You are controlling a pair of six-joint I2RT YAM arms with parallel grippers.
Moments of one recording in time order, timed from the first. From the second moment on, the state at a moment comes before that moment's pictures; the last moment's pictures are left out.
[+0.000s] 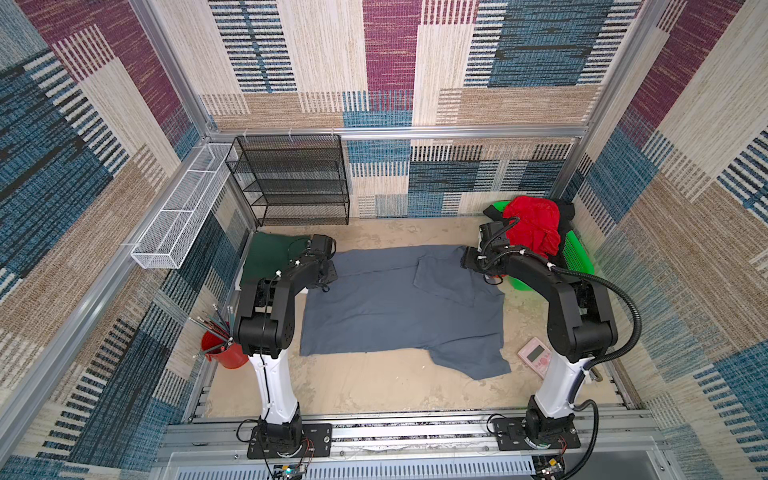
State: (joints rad) left arm -0.14 2.00 1.35 -0.42 -0.24 -0.45; right arm 0.17 1.87 1.33 -0.41 -0.02 0.41
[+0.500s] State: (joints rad) left arm -0.13 1.99 1.34 -0.42 -0.23 -0.44; right arm 0.18 1.85 1.27 -0.41 -0.03 0.43
